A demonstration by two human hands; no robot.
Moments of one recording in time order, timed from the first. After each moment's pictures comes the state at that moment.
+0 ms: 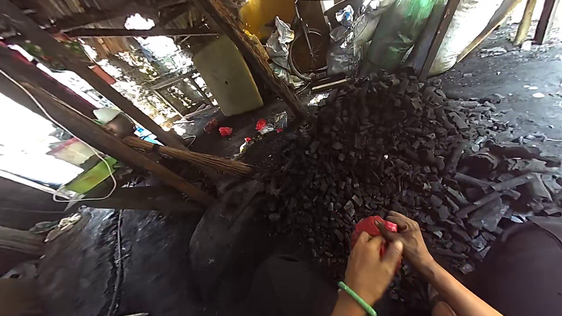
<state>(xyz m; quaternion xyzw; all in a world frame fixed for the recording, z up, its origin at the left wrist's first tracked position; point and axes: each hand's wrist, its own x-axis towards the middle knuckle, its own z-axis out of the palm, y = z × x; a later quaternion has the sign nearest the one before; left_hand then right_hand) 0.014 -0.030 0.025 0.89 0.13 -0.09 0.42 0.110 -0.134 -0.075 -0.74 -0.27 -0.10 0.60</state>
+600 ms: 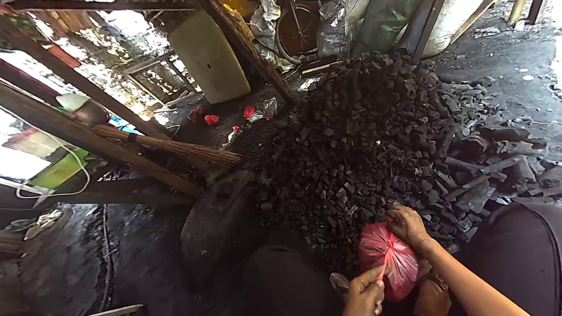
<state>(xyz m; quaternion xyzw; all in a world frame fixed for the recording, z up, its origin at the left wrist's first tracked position) -0.063 -0.052 -0.034 0.61 0.23 -0.06 0.76 0.143 -0.175 -0.133 -0.89 -0.32 0.00 0.31</state>
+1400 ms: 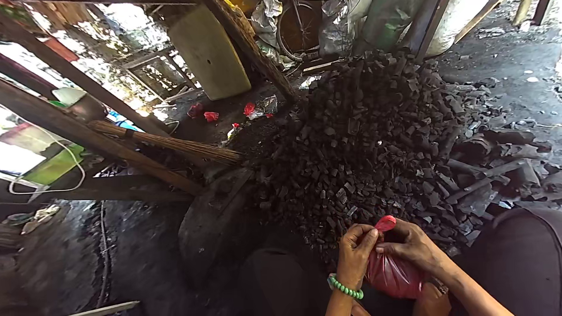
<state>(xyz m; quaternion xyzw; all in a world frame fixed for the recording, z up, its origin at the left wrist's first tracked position) 0.011 -0.031 -0.031 0.65 0.13 0.12 0.74 0.094 -0.179 -0.063 -0.68 -0.31 0.16 0.64</state>
